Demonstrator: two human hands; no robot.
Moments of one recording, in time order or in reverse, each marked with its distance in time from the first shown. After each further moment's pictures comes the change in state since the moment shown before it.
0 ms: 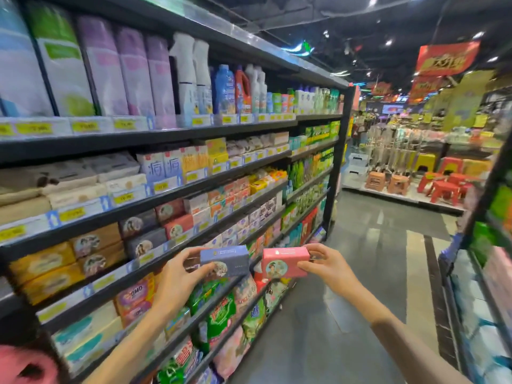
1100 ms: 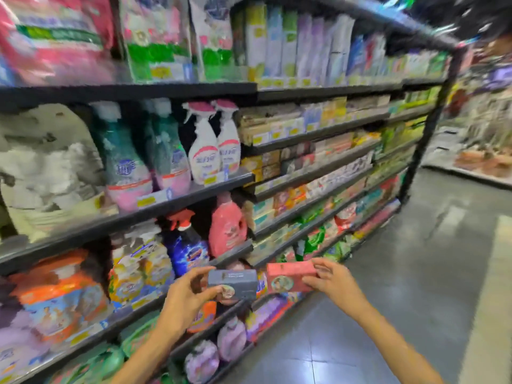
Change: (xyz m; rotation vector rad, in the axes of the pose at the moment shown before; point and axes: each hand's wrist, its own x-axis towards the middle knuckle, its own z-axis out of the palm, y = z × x) left_hand -0.458 -0.045 -0.367 -0.054 0.098 -0.300; right_hand -0.387 -0.077 0.332 0.102 -0.301 0.113
